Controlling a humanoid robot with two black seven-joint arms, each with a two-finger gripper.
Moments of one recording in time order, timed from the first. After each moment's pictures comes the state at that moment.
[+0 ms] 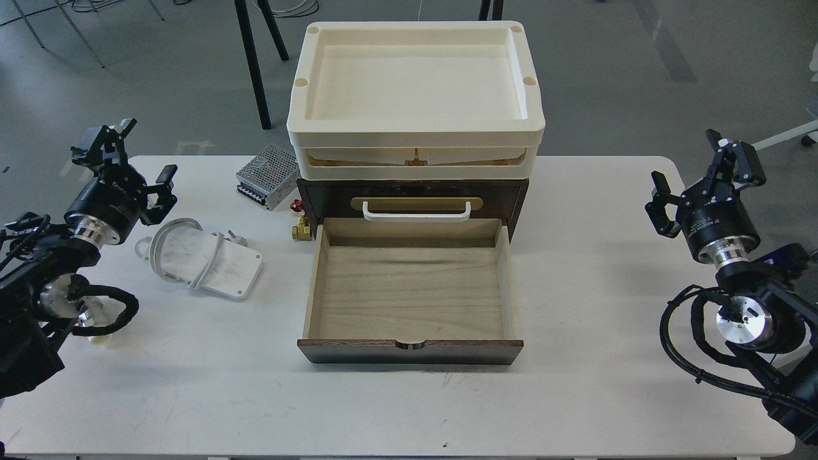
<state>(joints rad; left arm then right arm) -0.64 0.47 -0.54 -0.46 0.04 -0.49 -0.49 0.37 -0.50 0.90 1.05 -0.16 0.06 0.49</state>
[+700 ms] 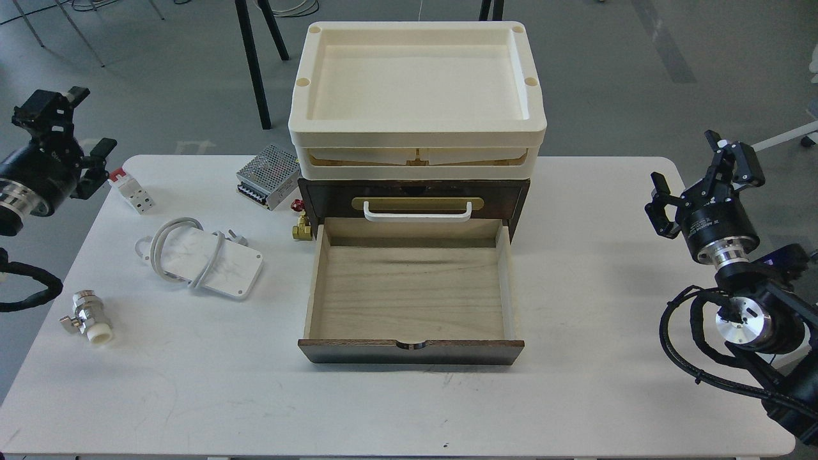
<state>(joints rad) -0.78 0.65 -0.52 -0.40 0.50 -0.49 -0.49 0.37 -0.50 0.89 1.05 -0.16 0.06 0.49</state>
